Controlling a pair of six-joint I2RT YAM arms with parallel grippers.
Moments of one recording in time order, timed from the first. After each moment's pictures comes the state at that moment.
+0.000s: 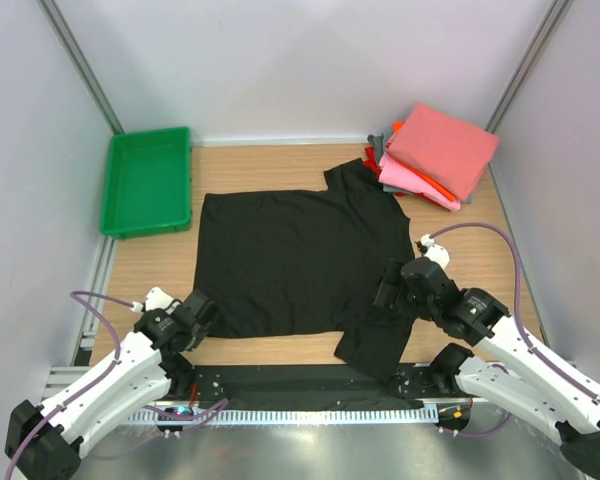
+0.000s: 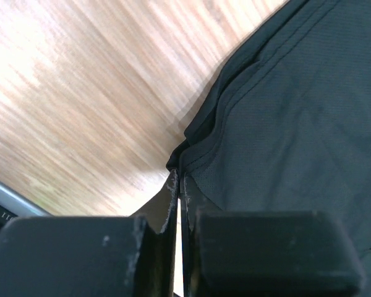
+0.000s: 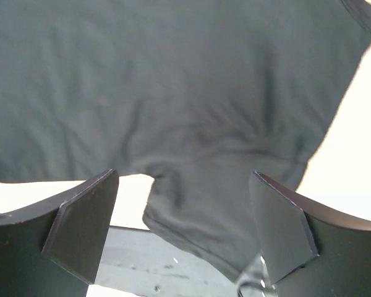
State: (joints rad) left arm -0.63 0.66 0.36 -1.02 -0.49 -1.53; right arm 0.73 0.69 0.66 -0.81 0.25 0.90
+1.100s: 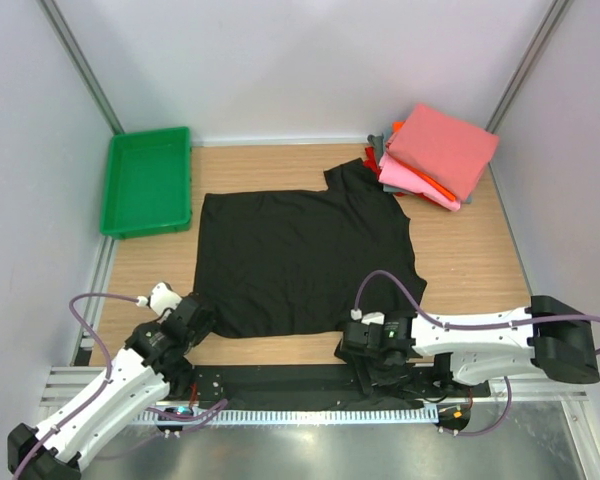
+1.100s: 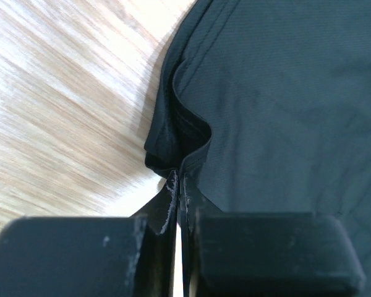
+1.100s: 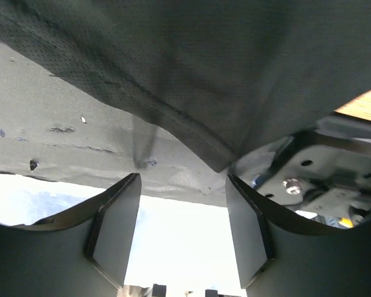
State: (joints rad) left arm -0.63 0.48 0.29 -0.87 -0.48 -1.33; right arm 1.33 1.18 0.58 -0.93 -0.07 1.09
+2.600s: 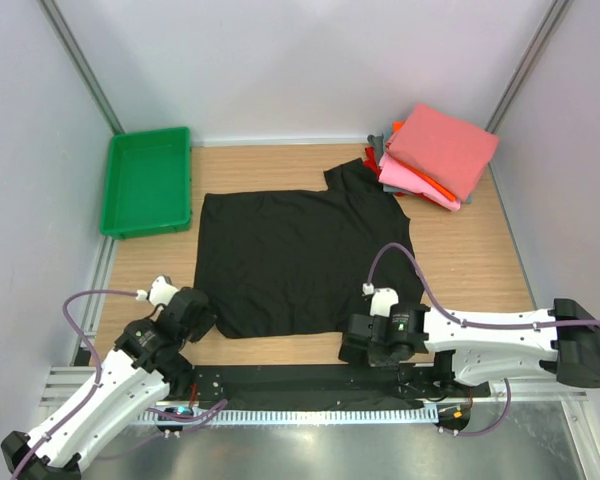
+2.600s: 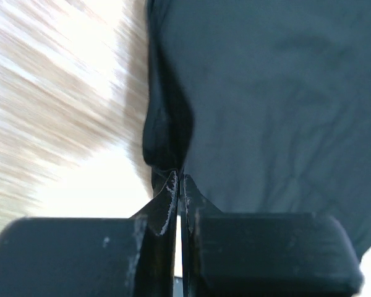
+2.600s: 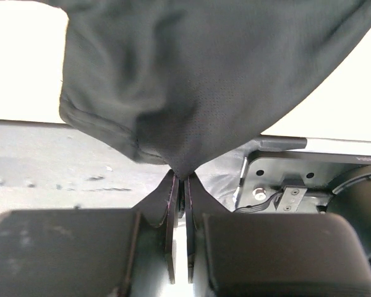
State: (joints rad) left arm -0.63 0.45 0.39 -0.92 -0.40 -1.32; right arm 1.34 1.09 0.67 -1.05 0.24 1.26
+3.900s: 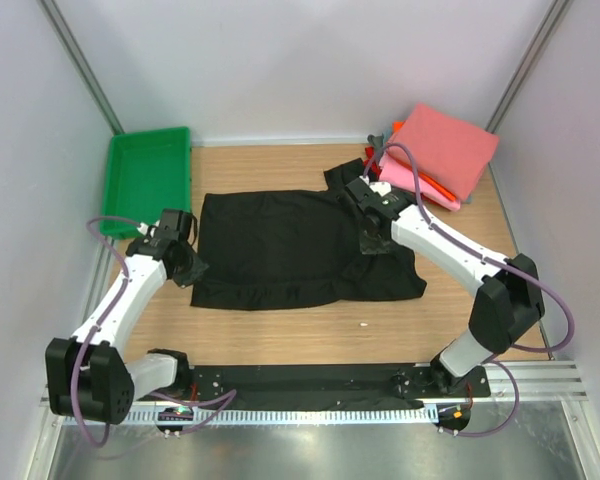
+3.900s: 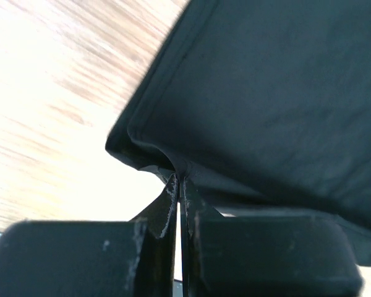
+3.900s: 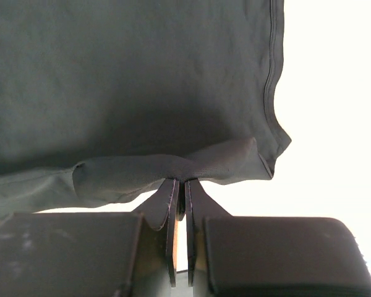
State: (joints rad) left arm -0.16 1.16 0.85 -0.86 -0.14 -0.77; right arm 0.63 1.57 1.33 -1.04 0.42 0.59
